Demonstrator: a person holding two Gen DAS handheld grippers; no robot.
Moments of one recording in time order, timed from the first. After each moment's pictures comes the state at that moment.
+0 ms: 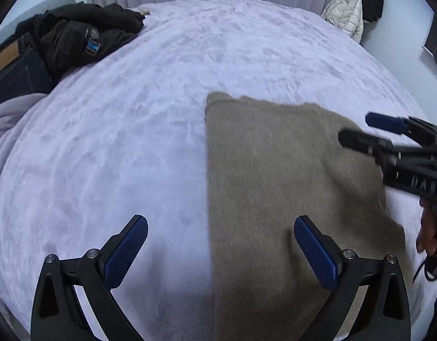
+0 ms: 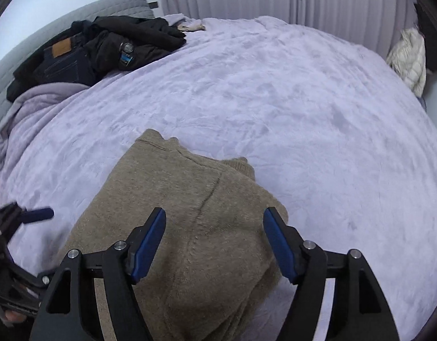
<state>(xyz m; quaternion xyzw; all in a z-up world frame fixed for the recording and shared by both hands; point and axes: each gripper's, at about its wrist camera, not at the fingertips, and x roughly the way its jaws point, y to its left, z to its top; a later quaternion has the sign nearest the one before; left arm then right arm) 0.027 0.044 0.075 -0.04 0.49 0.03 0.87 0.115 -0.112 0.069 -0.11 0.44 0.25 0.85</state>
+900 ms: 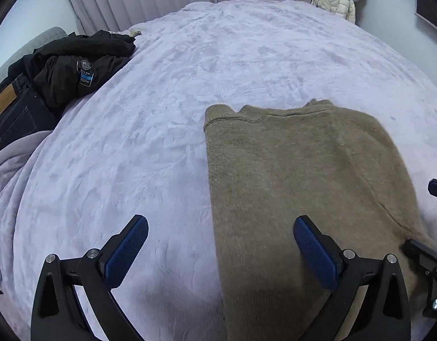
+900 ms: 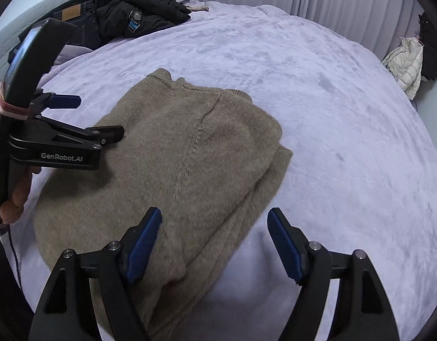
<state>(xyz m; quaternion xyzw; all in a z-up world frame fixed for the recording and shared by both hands) 0.039 0.024 0.068 0.04 0.48 0.02 0.88 0.038 -0.155 0.051 -0.16 0.47 0.22 0.84</state>
